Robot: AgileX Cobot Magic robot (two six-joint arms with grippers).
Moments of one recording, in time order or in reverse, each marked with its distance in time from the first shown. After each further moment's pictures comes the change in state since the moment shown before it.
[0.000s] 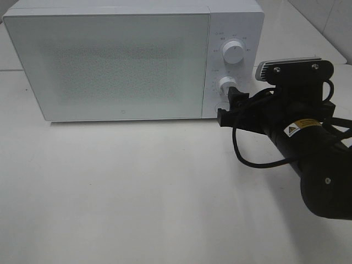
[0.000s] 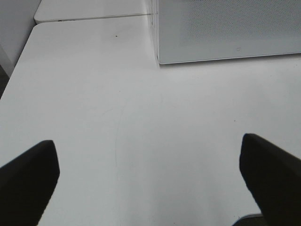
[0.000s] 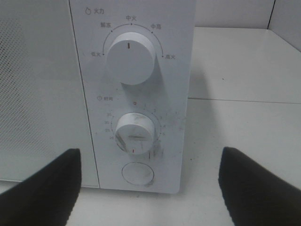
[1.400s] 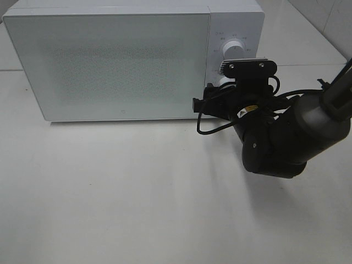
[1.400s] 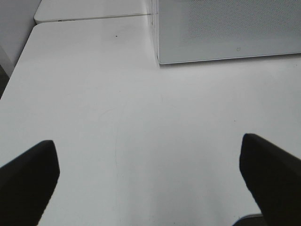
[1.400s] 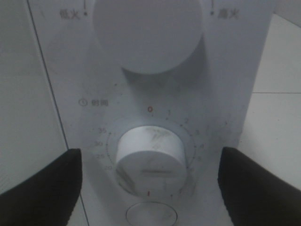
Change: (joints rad) left arm 0.000 0.000 0.000 0.000 0.000 0.000; right arm -0.101 0.331 -0.330 -0.049 0.038 0.026
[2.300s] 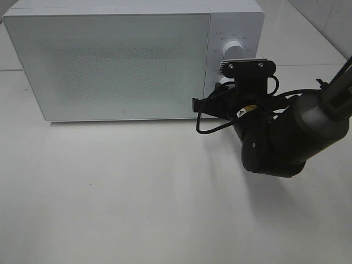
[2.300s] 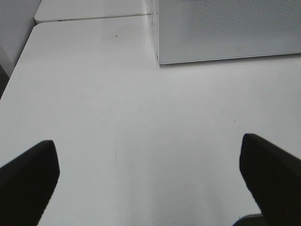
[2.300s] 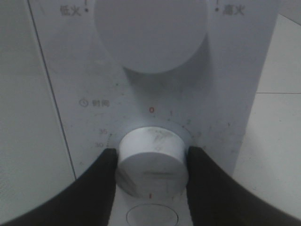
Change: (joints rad) left arm 0.000 0.000 0.000 0.000 0.000 0.000; right arm -0.003 0.005 -0.006 -0.005 0.001 0.000
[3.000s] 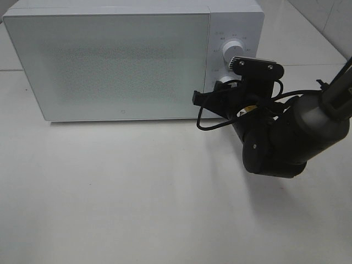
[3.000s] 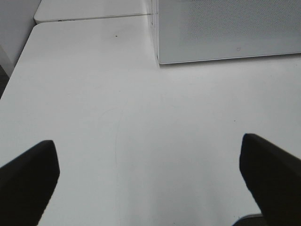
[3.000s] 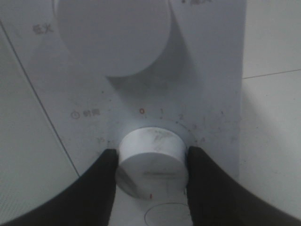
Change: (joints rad) left arm 0.000 0.000 0.000 0.000 0.000 0.000; right arm -0.002 0.003 0.003 -0.026 -0.012 0.226
